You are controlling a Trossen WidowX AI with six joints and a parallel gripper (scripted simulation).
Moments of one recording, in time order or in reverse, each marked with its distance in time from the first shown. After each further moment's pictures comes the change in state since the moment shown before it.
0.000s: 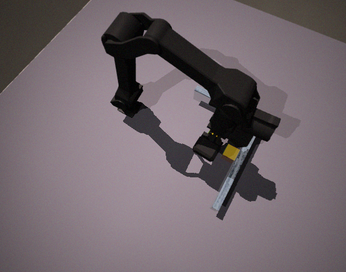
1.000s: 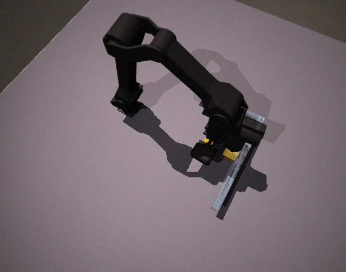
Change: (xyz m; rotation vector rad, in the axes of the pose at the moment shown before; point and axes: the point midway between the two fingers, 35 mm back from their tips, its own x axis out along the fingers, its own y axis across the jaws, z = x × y) arm 0.053 0.000 0.001 0.000 -0.050 0.006
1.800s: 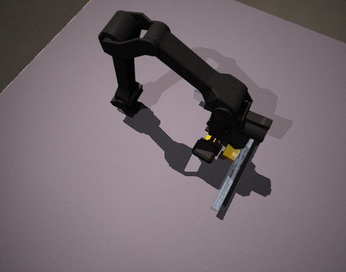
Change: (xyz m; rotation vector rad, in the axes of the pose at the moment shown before) arm -0.030 0.000 0.003 0.001 -0.012 0.002
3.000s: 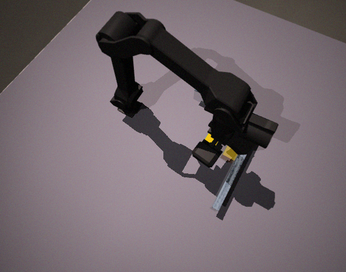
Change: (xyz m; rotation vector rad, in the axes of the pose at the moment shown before) arm -0.029 -0.013 0.017 0.095 -0.047 0.028
